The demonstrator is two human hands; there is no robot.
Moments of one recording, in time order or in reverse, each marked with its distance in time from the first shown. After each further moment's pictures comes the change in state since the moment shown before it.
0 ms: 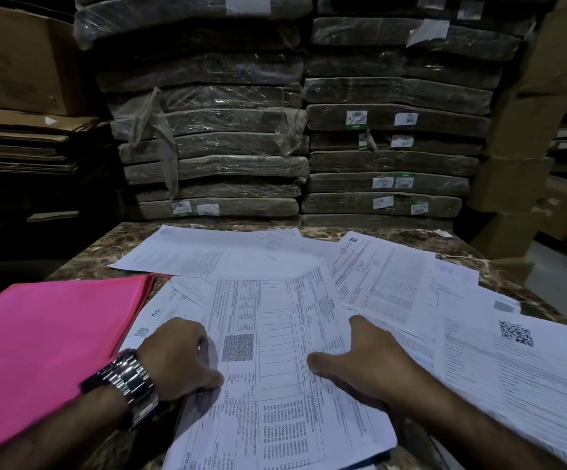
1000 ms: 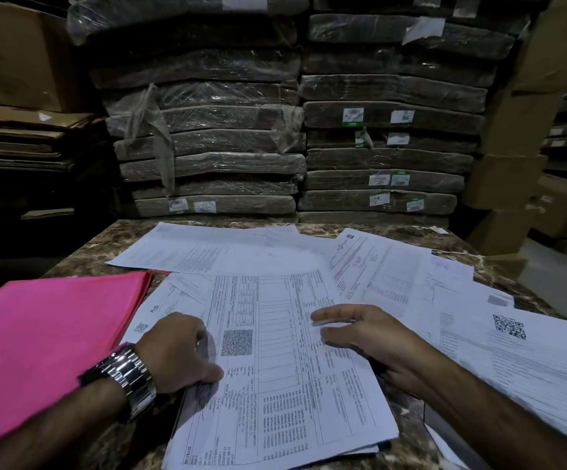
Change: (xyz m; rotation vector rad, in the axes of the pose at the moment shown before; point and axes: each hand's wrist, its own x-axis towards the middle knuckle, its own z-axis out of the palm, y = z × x) left_hand 0.000 -0.004 -0.002 -0.012 -0.020 0.024; right_hand 0.024 0.014 -0.014 0.691 -0.223 0.019
